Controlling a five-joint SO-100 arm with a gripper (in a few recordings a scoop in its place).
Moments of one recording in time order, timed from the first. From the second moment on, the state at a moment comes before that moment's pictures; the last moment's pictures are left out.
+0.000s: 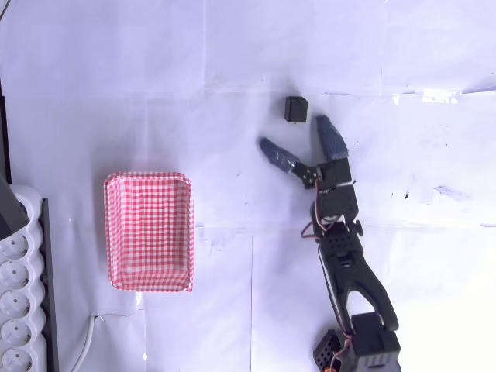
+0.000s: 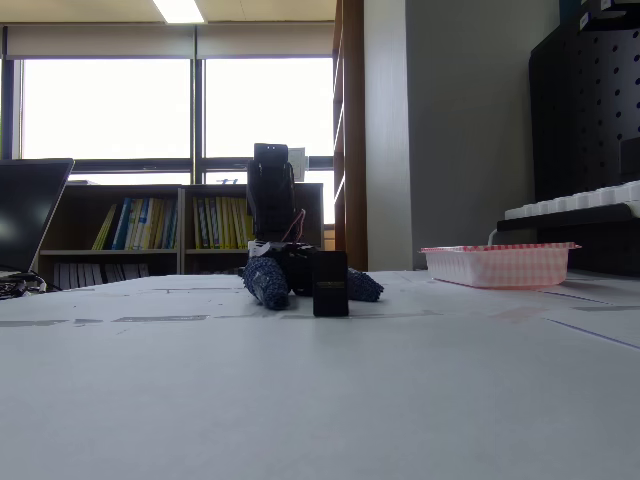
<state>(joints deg) -13.0 146.2 93.3 -43.4 1.9</state>
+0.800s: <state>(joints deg) -13.1 161.1 120.1 -37.4 1.9</state>
